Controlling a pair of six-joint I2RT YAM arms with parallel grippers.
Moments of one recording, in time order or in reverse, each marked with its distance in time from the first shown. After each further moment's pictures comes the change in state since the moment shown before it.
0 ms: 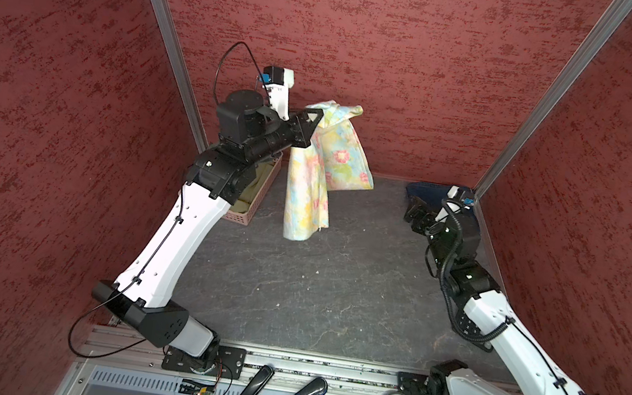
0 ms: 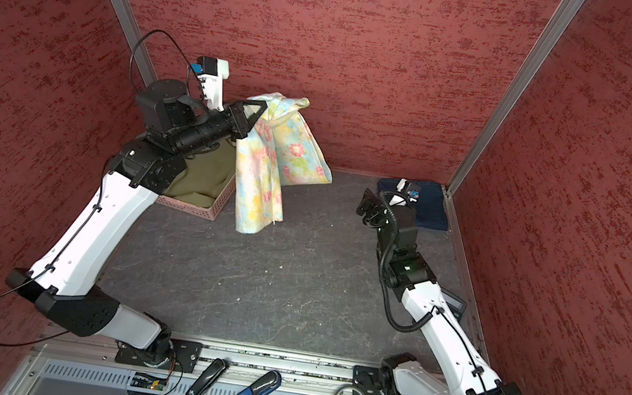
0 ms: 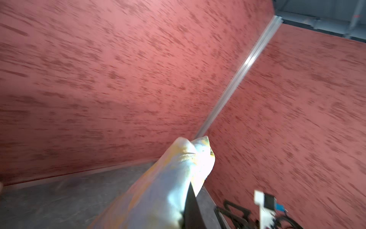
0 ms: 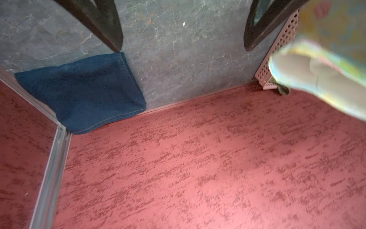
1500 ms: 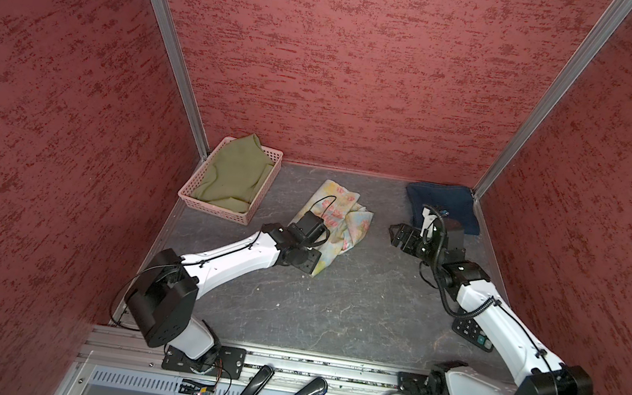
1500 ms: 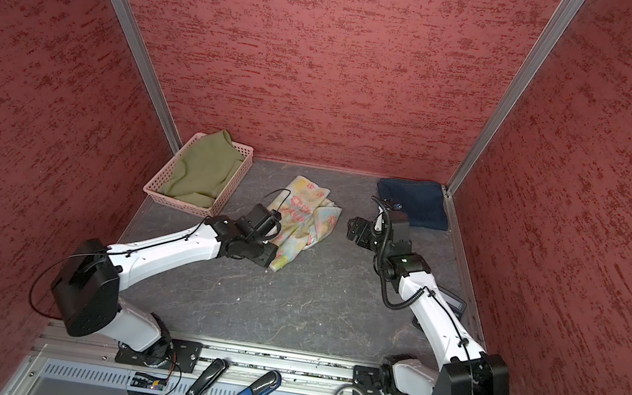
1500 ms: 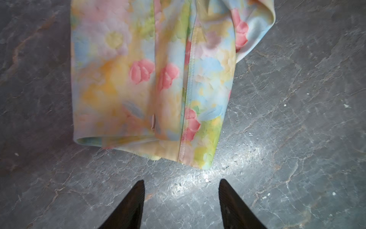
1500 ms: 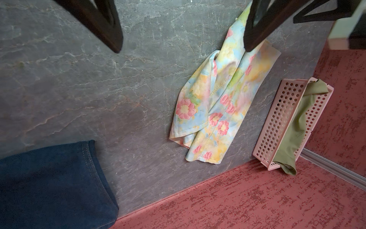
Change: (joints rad) left arm -0.292 0.093 -0.795 -0.283 -0.408 0.228; right arm -0.061 0.105 -0.117 -0.181 -0.430 0.070
